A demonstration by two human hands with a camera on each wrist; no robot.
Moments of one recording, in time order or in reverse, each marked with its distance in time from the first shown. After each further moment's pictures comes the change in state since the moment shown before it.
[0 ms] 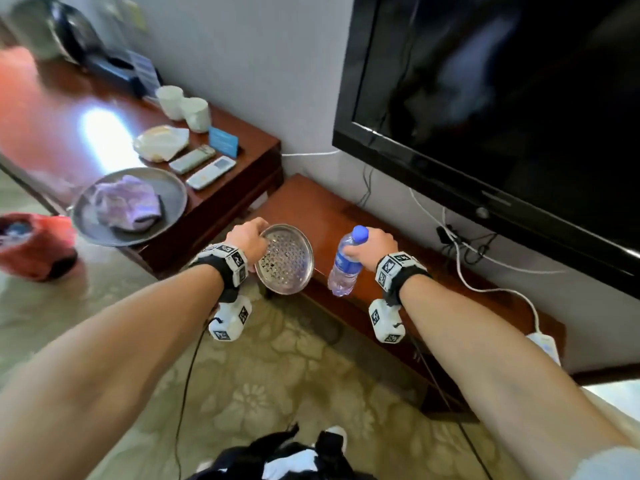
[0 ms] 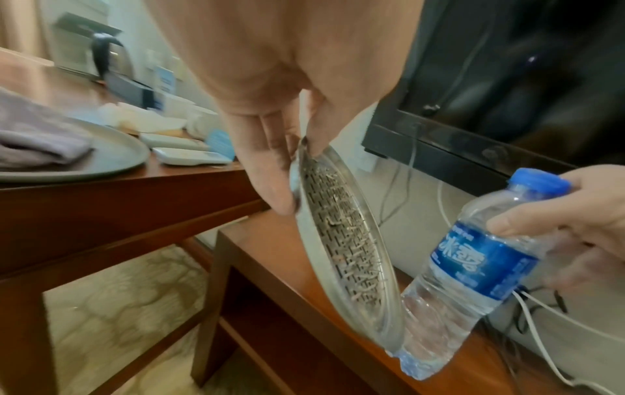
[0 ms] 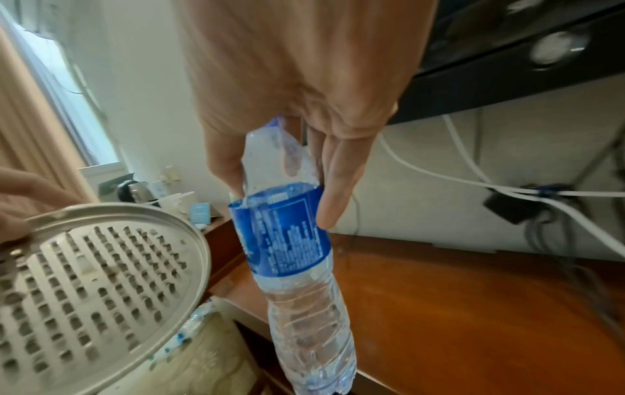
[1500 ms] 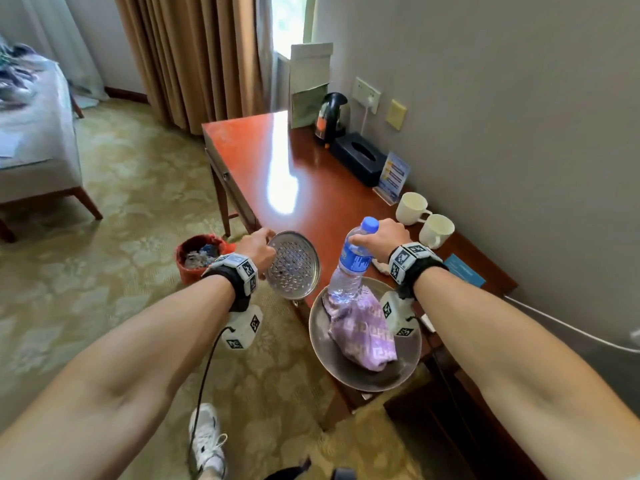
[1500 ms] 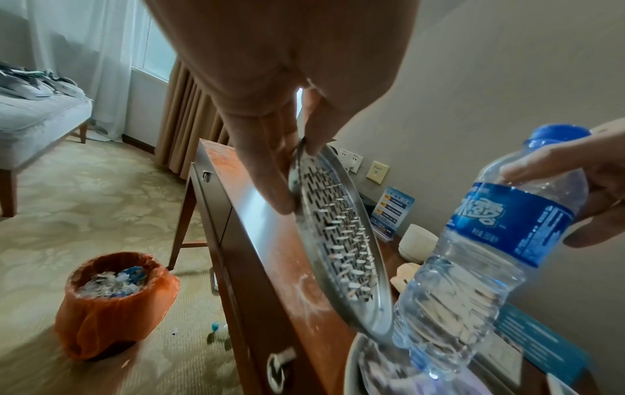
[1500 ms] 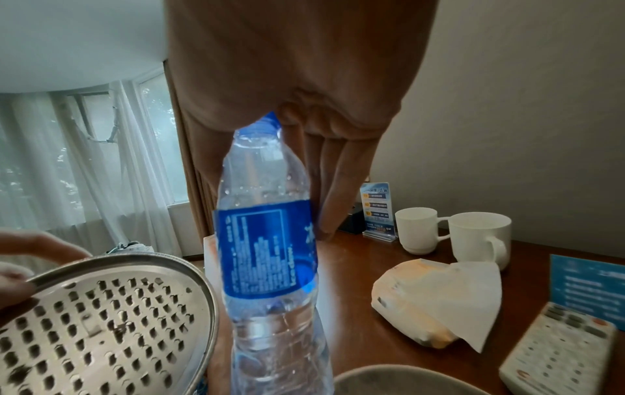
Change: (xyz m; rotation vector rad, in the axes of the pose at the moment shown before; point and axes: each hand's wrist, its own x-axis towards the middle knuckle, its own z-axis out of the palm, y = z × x) left_hand 0.179 -0.413 -0.407 -0.226 0.302 -0.315; right_hand 0.144 -0.649 0.173 -0.062 -0.164 -0.415
